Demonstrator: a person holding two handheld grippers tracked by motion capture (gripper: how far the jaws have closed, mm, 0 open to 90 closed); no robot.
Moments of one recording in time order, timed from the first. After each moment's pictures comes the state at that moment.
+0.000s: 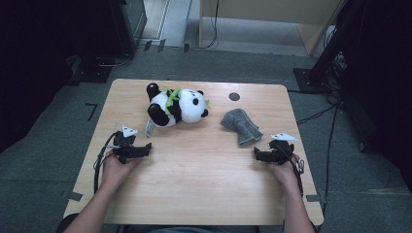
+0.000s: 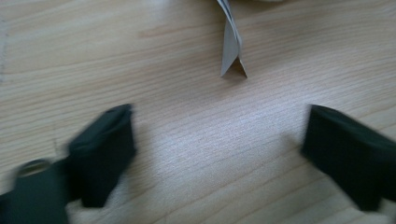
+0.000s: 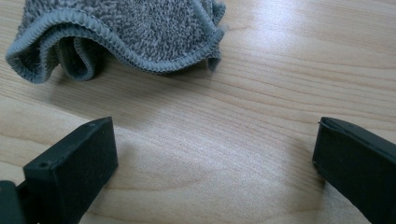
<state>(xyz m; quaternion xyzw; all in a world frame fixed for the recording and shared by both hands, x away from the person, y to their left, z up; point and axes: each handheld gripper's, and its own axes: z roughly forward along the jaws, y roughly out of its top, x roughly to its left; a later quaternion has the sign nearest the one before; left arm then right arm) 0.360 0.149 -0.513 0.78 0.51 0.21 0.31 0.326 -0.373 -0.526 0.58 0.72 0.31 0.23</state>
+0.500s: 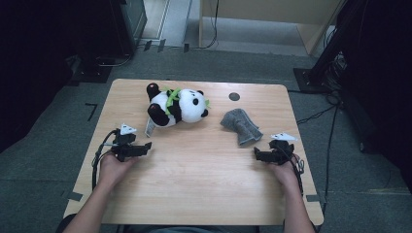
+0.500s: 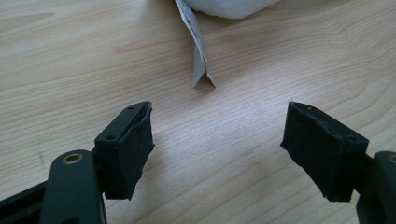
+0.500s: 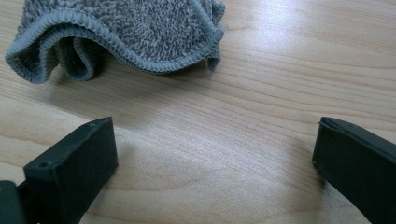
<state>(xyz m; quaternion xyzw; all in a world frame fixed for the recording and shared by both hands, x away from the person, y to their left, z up) 0.360 0.151 -0.497 0.79 0.49 0.16 0.33 0.326 -0.373 -0.526 0.58 0.72 0.31 0.23</state>
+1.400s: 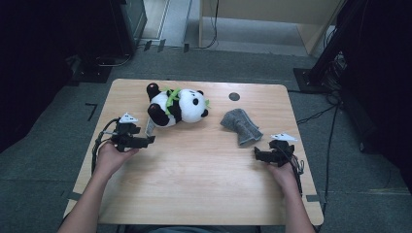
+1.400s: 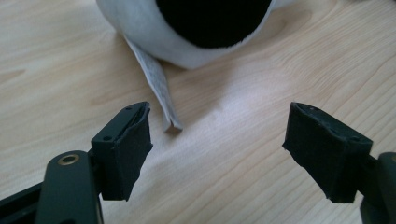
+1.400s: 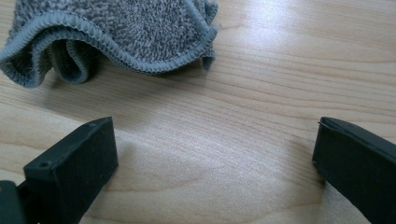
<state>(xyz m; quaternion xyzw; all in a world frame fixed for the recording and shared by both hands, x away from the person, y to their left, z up) 0.379 0.143 -0.459 0.82 0.44 0.12 0.35 0.324 -0.372 -0.526 0.59 0.71 0.30 0.24</state>
